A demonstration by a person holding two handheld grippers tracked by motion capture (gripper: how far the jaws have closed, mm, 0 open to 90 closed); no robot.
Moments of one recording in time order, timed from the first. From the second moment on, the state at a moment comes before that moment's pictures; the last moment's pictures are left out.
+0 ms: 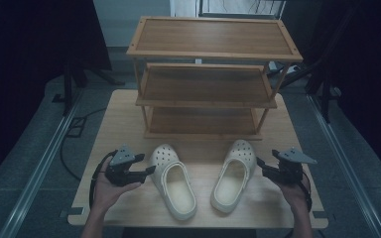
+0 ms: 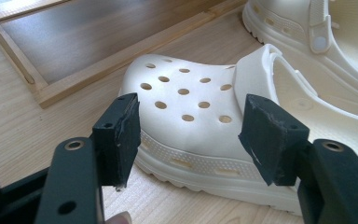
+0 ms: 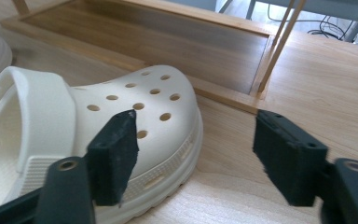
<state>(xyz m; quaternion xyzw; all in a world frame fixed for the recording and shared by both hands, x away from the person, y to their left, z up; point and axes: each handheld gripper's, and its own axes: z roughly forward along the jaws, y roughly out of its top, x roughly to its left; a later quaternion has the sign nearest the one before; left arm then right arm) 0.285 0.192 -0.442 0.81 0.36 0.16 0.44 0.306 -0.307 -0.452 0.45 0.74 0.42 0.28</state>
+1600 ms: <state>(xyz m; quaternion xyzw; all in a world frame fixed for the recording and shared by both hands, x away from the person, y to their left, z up) 0.275 0.194 -0.427 0.81 0.35 0.16 0.44 0.269 -0.201 -0.433 0.25 0.84 0.46 0.11</state>
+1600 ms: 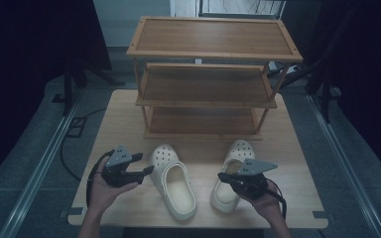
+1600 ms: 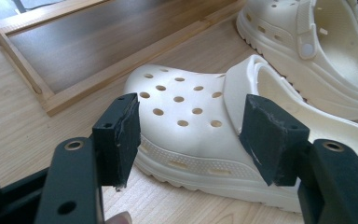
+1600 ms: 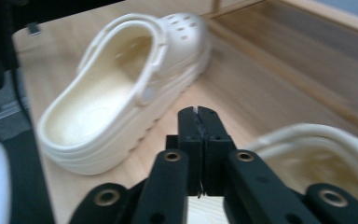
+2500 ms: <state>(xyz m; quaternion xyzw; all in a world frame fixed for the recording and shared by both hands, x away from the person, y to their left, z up) 0.274 0.184 -0.428 0.82 0.34 0.15 0.44 0.238 -0.135 -0.476 0.15 0.92 0.37 0.02</state>
